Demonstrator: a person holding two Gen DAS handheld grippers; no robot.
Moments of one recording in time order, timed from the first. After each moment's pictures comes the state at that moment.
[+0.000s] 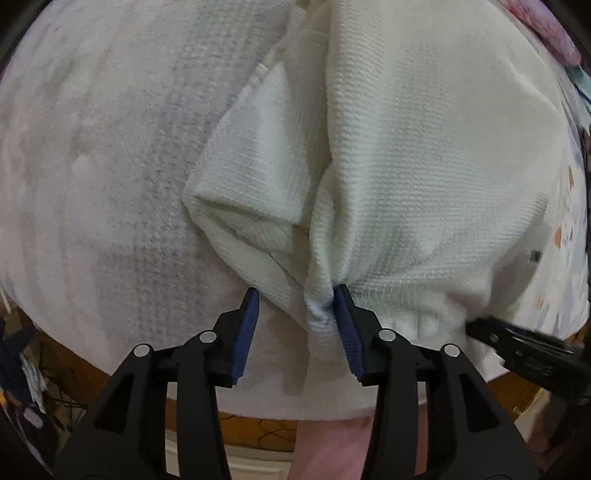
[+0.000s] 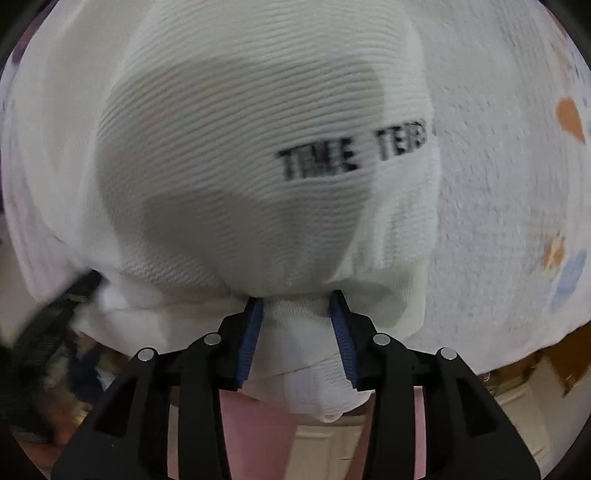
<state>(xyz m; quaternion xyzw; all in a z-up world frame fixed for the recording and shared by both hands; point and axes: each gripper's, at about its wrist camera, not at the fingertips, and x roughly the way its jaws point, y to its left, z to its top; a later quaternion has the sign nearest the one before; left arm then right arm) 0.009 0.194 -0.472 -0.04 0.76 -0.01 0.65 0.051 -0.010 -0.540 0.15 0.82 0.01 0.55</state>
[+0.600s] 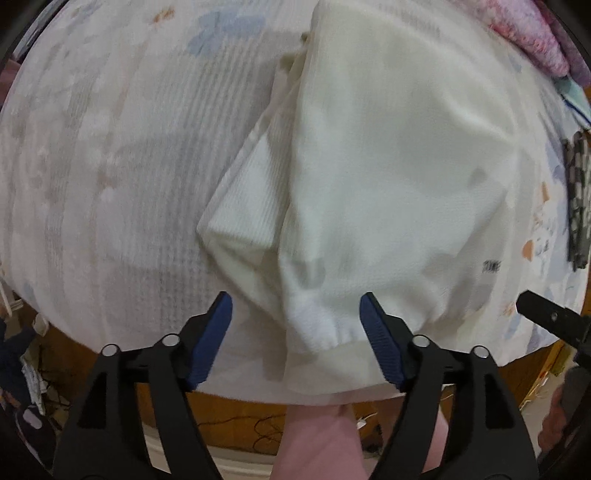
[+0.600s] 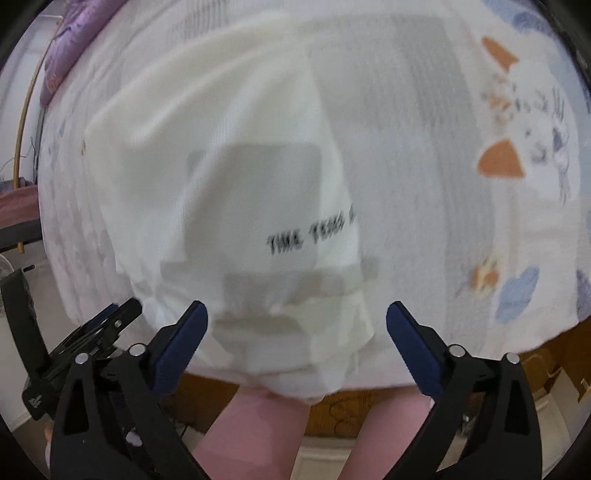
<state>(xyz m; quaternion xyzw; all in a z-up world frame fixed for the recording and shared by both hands) 0.054 0.191 -0.413 -0.05 0.74 -0.02 0.67 0.081 -0.090 -0.452 0.20 0.74 0.03 0.65</state>
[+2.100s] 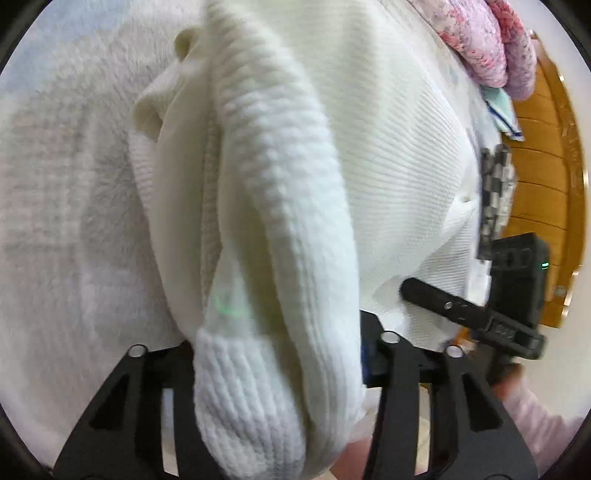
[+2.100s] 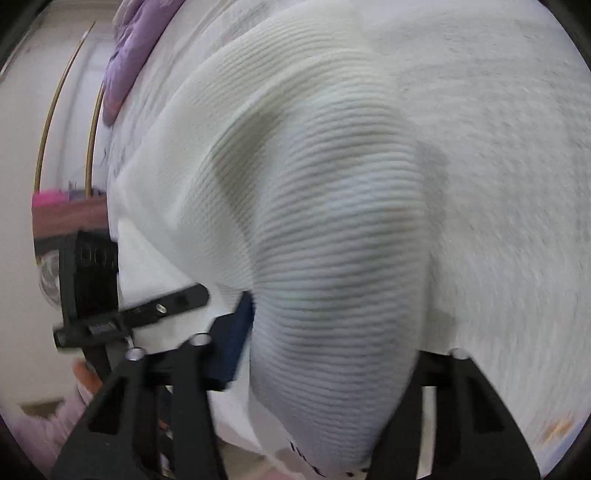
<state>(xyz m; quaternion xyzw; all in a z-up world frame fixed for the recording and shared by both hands) 0.173 0.233 -0.496 -0.18 0.74 -0.21 0.61 0.141 -0.109 -0.516 0.32 0.69 0.15 0.64</state>
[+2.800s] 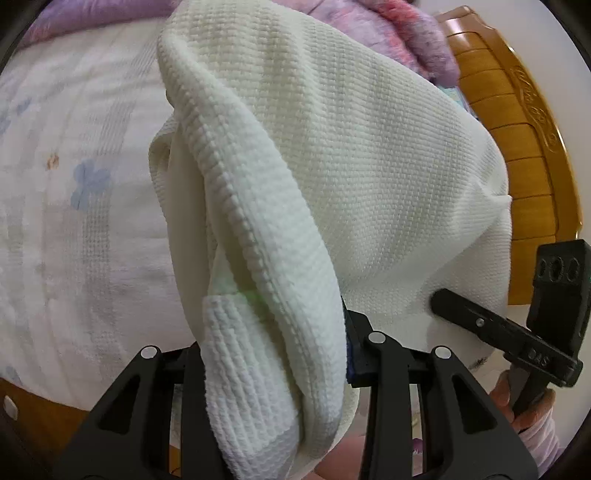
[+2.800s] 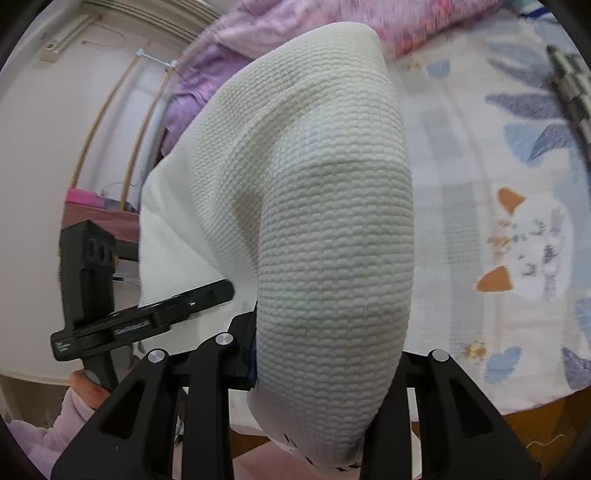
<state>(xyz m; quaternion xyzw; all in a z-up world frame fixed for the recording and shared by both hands) 0.113 0.136 -0.237 -0.10 0.66 -0.22 0.71 0.064 -0.156 -0.264 0.28 0.57 0.16 0.76</state>
